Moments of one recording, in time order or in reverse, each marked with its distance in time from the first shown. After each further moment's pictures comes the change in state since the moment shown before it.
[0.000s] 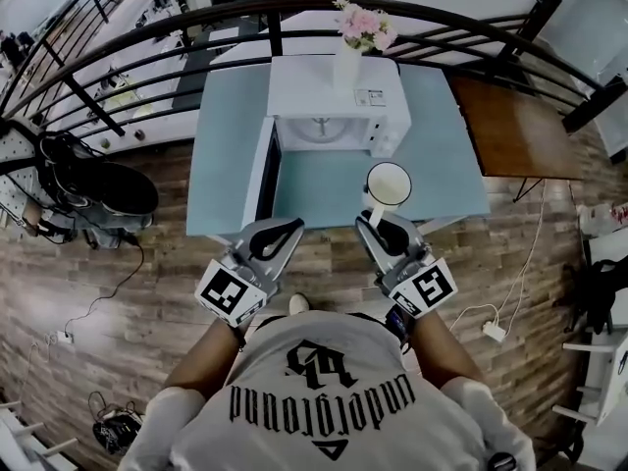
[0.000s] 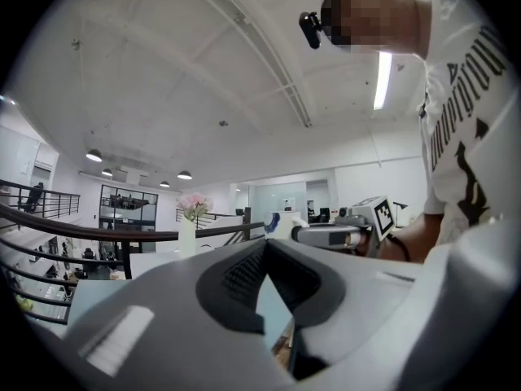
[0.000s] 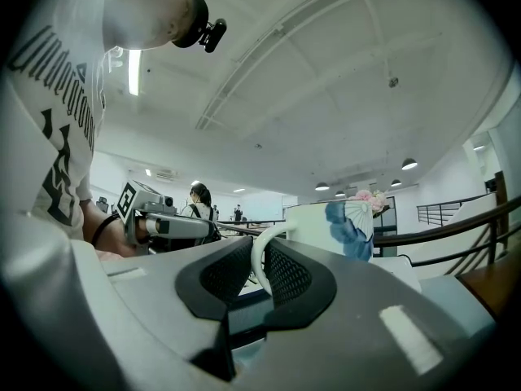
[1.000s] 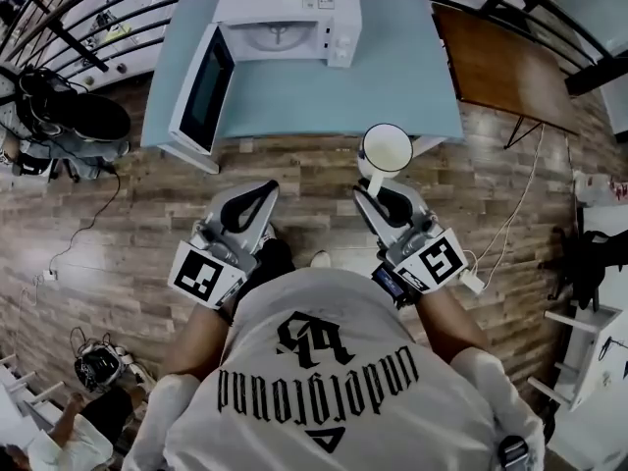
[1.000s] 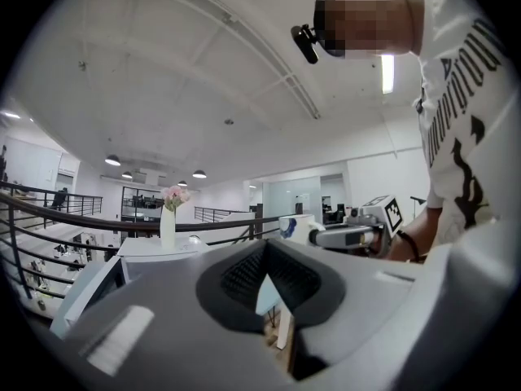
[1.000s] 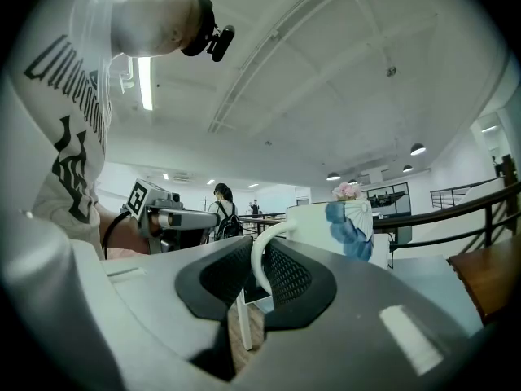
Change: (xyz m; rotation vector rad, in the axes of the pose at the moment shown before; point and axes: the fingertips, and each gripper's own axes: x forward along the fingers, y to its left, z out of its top) left arm 0.037 -0.199 -0.011 0.002 0.038 0.147; right arm -0.223 -0.008 -0.014 0.047 0.048 0.119
